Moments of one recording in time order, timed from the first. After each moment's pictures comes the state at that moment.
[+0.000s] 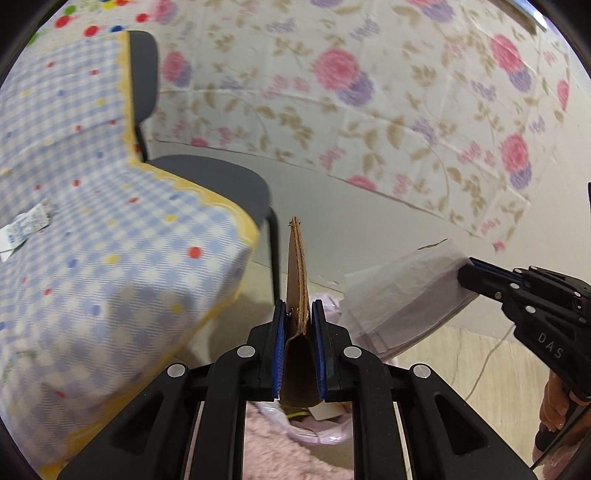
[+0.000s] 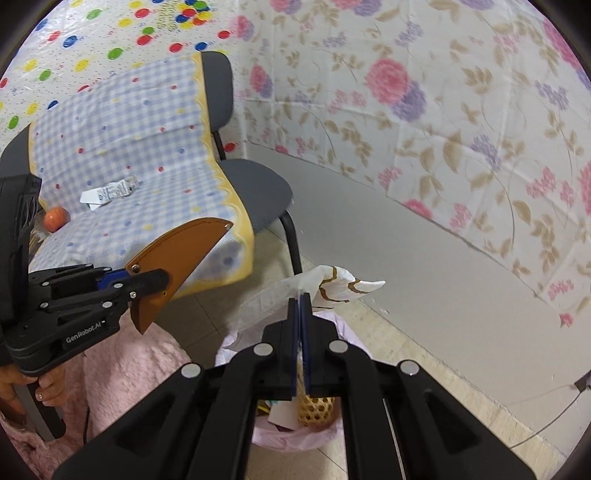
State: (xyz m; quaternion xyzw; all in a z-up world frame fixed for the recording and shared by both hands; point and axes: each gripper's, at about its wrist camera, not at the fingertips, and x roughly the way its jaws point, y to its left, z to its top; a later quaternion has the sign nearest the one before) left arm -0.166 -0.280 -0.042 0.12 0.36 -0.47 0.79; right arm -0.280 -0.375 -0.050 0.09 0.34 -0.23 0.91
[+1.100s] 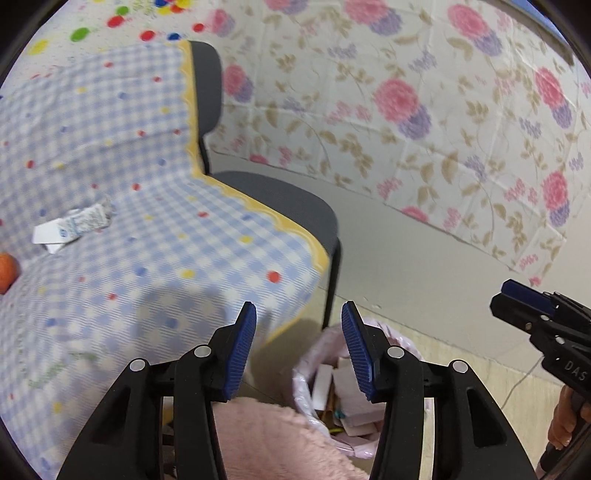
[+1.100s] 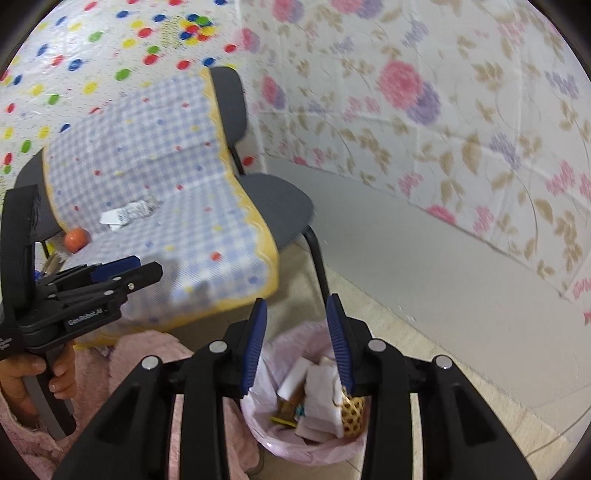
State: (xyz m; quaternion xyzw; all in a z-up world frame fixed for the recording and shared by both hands) left arm -0.131 -0.240 -0.013 0.09 0.34 -0.38 0.86; right arm -0.260 -0.372 -0.027 0.11 0.30 -0.17 0.93
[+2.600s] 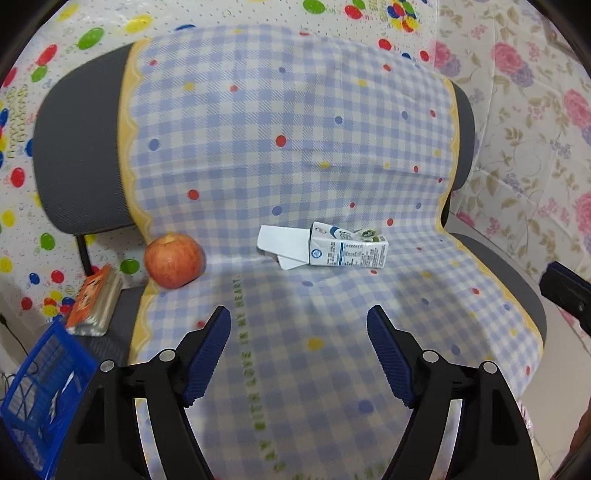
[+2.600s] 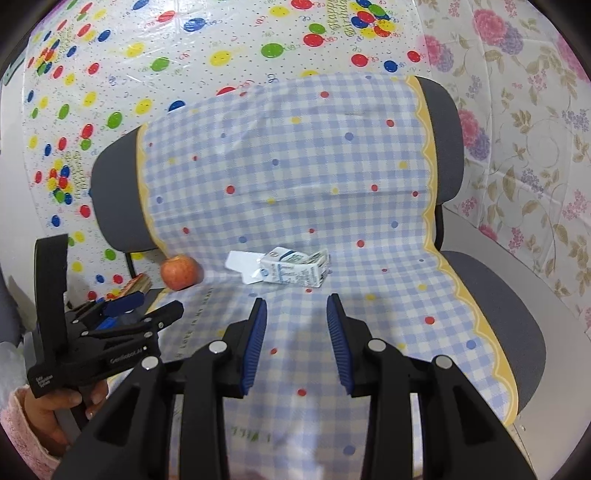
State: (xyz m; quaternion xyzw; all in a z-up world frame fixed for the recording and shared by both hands) left arm 0.061 -0.036 0.012 0.02 0.34 -0.12 0.93; right arm 0.006 -0.222 0.013 0.06 0.27 0.03 0.96
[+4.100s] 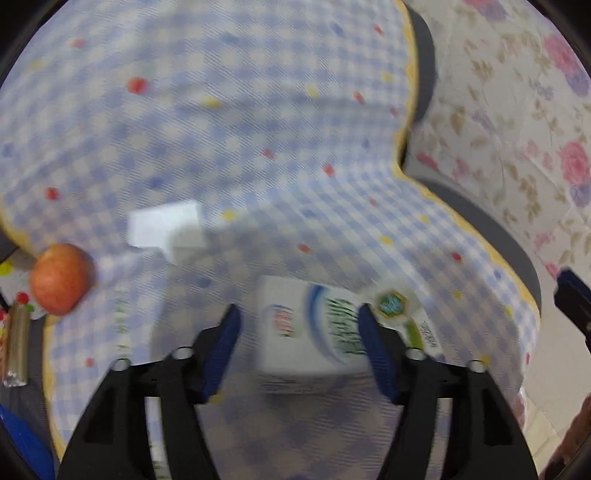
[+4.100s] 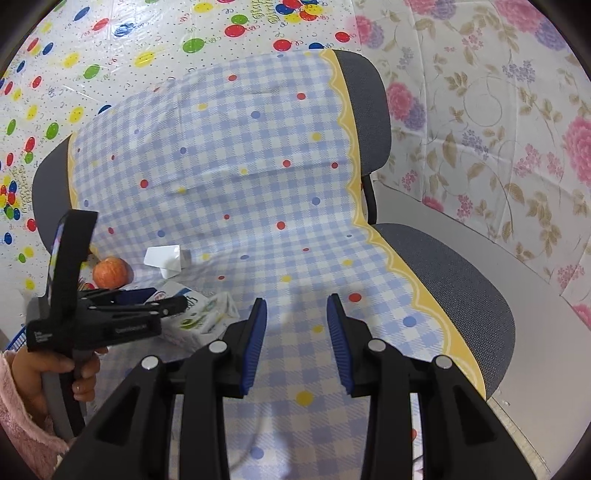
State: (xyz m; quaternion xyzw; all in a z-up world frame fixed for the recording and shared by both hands) left arm 0.127 -0.102 -0.030 0.06 0.40 -0.21 0.89; right arm -0.003 -0.286 -0.025 0.09 0.28 -0.05 0.96
